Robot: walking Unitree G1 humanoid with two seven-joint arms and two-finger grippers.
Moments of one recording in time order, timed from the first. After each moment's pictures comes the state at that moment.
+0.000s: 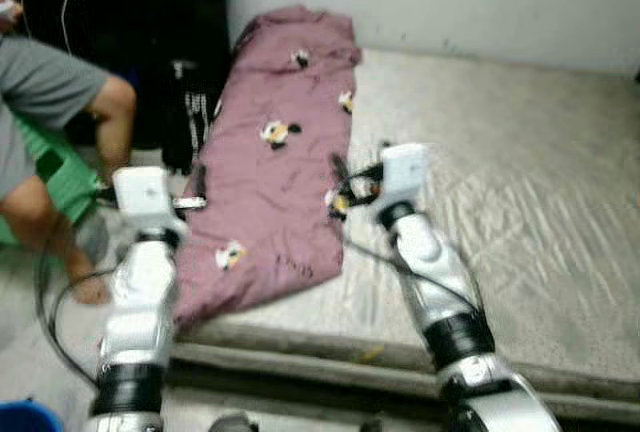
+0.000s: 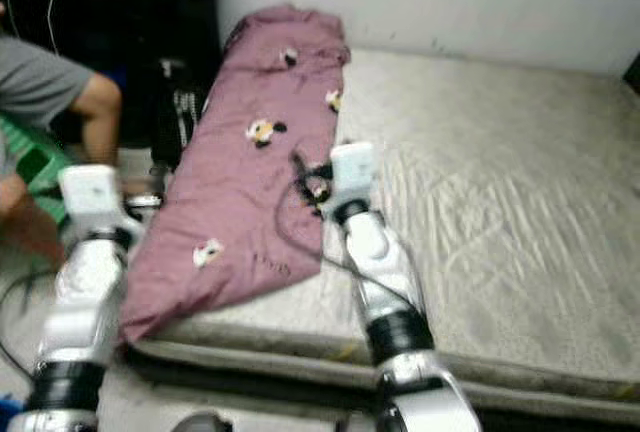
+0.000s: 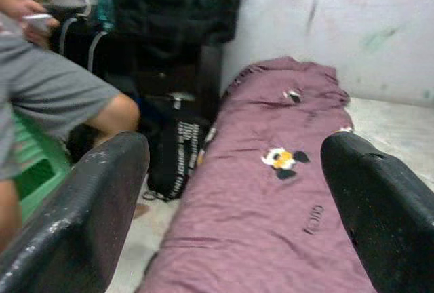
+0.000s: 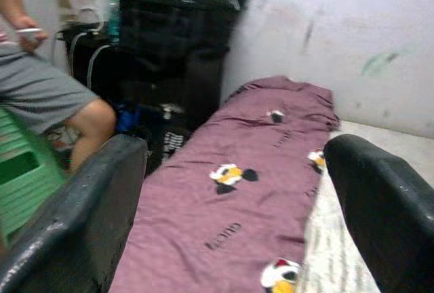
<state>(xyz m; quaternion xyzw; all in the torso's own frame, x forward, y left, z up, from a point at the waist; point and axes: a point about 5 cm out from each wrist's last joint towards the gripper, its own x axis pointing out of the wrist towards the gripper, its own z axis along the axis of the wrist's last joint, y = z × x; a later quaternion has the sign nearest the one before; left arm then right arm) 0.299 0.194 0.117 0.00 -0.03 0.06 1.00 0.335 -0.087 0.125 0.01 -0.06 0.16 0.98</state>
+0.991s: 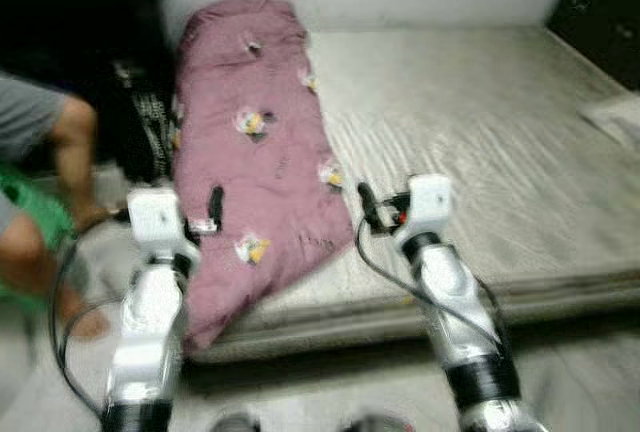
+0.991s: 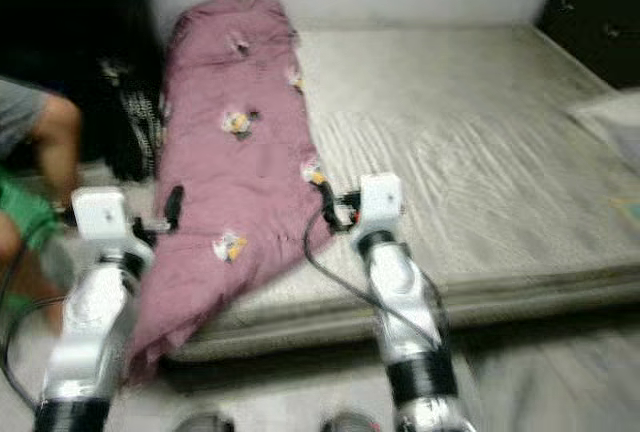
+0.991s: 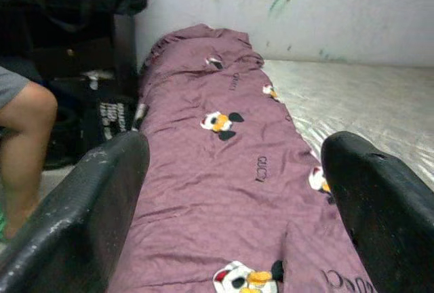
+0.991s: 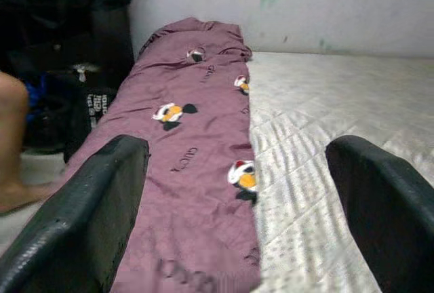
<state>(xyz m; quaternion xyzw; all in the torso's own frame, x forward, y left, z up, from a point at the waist) 0.274 0.182 0.102 -0.01 -0.01 0.02 1.00 0.307 -0.112 0.096 0.02 0.01 0.11 0.99</state>
